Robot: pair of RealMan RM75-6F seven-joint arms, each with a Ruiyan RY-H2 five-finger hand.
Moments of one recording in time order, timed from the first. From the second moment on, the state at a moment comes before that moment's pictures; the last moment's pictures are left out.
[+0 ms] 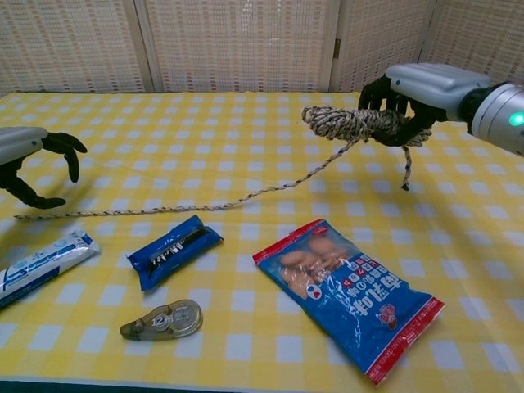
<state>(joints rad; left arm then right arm) -0.54 -1.46 -0.16 -1.24 1.28 0.95 0.09 0.75 -1.53 0.21 -1.27 -1.24 0.96 -0.17</state>
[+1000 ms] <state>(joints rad) -0.51 -1.56 -0.13 -1.09 1.22 0.95 0.07 0.76 -1.55 0.20 -1.27 -1.23 0.95 -0.20</state>
